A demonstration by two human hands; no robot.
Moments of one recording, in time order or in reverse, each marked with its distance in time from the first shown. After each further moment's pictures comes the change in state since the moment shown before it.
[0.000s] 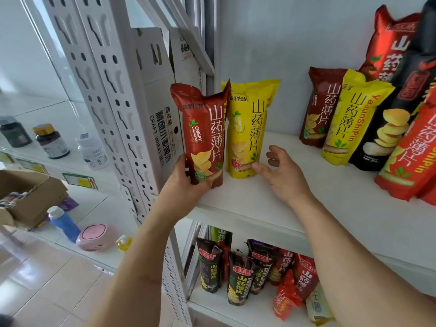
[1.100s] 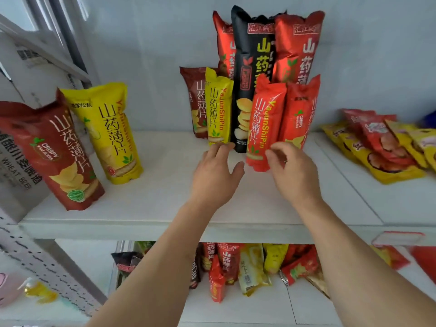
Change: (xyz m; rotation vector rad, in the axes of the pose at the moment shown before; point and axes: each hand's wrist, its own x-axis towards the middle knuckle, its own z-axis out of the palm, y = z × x) left_hand -0.040 0.160 0.253 0.309 -0.095 0.532; right_hand -0.089 0.089 -0.233 -0.446 0.530 -0.124
